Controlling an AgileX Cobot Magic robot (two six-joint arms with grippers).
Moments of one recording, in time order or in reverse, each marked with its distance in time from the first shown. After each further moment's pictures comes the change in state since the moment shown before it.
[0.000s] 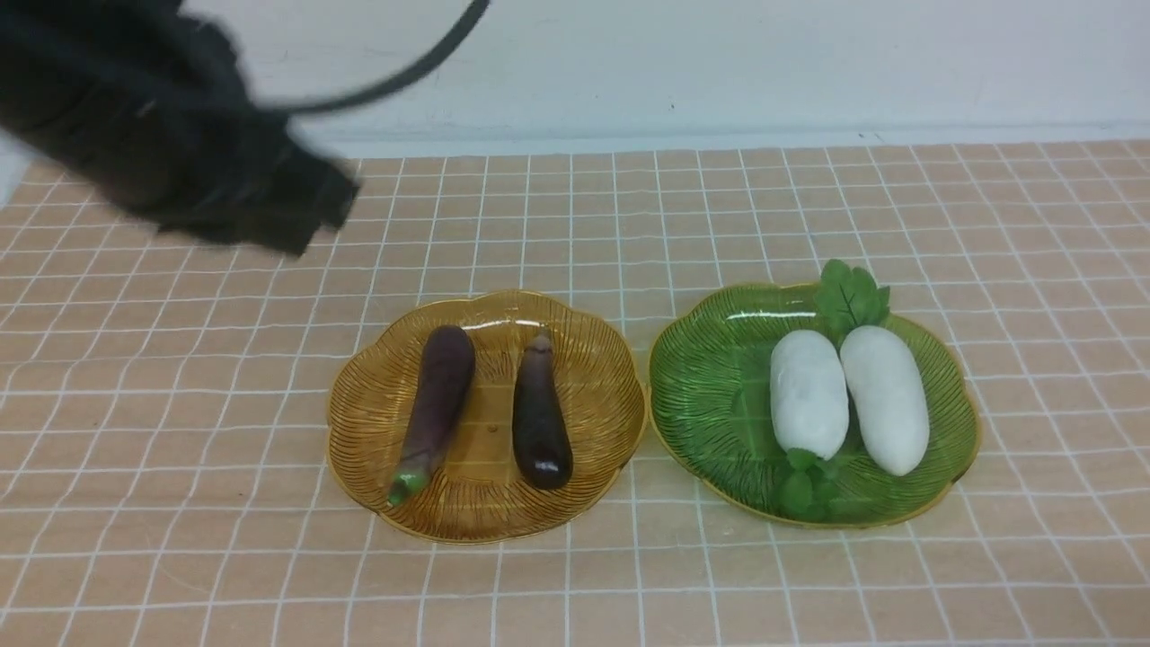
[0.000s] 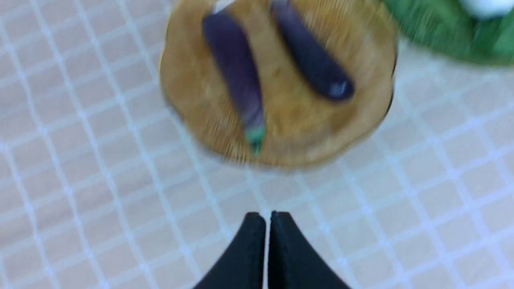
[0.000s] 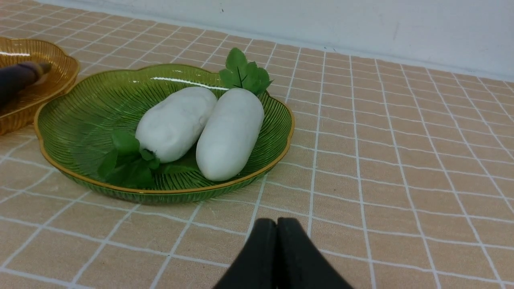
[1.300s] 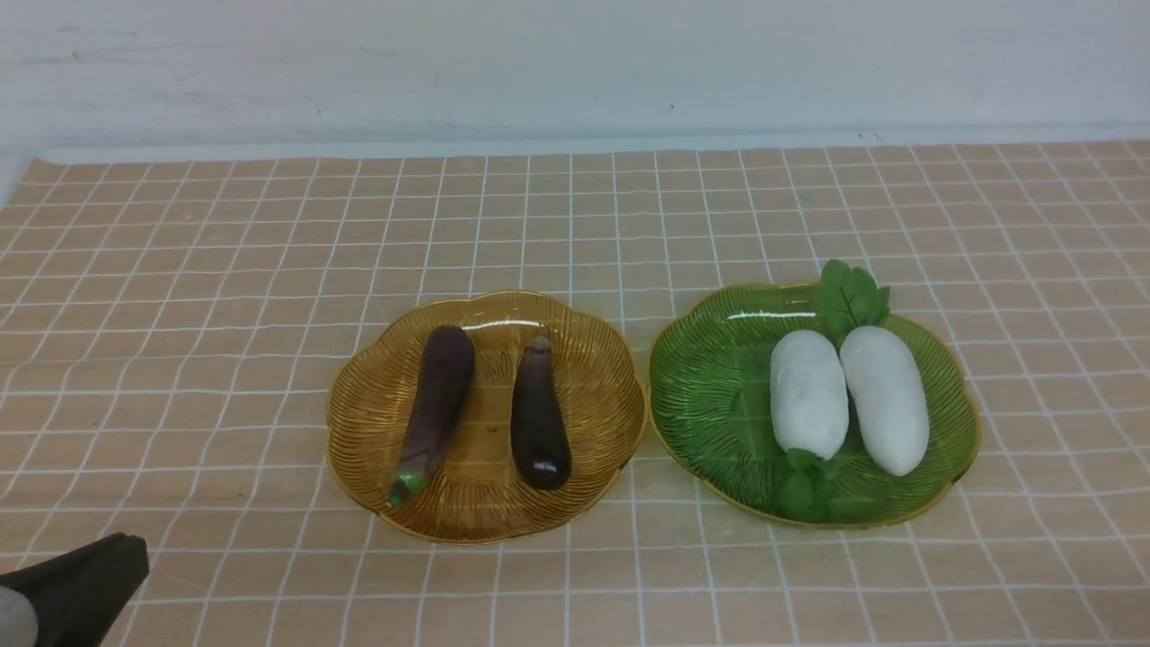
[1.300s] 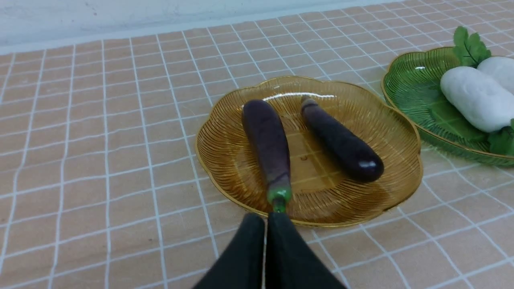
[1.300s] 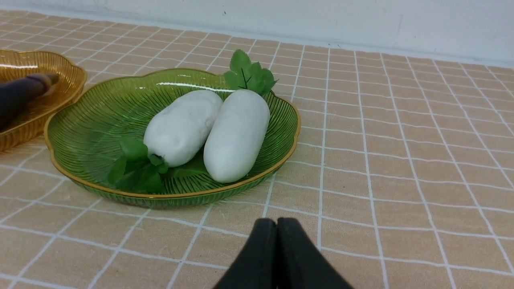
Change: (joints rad) right arm 0.000 0.000 0.000 0.033 0.004 0.024; left arm 0.000 -0.862 1.026 0.115 -0.843 -0.205
